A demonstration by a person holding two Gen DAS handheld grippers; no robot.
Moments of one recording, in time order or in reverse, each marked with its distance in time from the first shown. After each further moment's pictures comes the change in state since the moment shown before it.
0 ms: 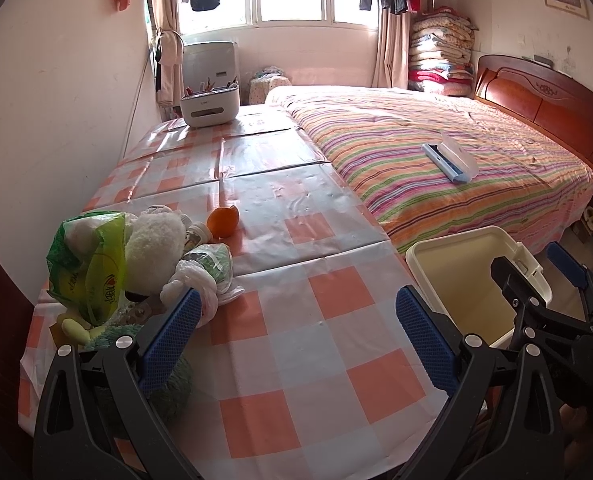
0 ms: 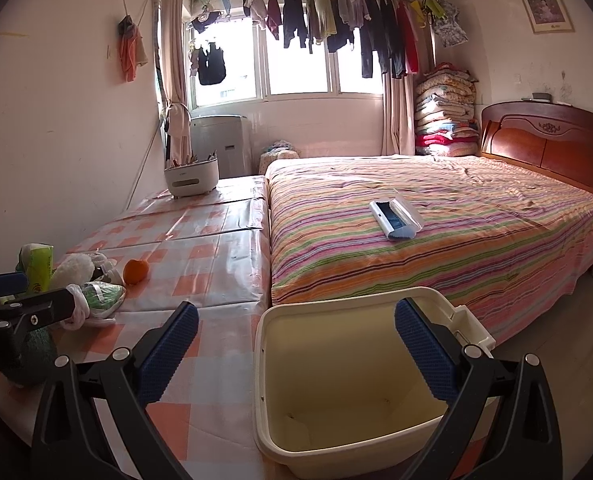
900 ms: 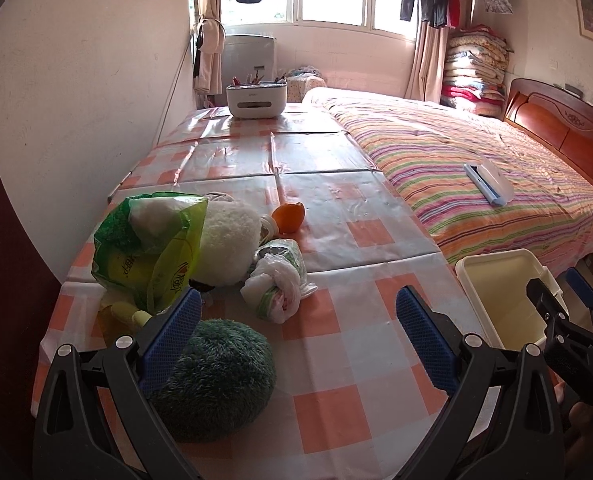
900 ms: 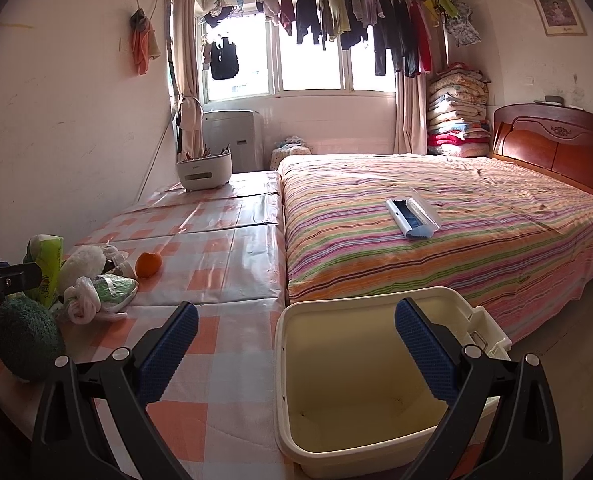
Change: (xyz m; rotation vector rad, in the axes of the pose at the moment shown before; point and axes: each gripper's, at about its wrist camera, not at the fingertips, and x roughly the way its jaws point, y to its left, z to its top) left arm -0.009 0.077 -0.004 -0.125 -0.002 0.067; right arm 0.003 0.016 0.000 -0.029 0.013 0.041
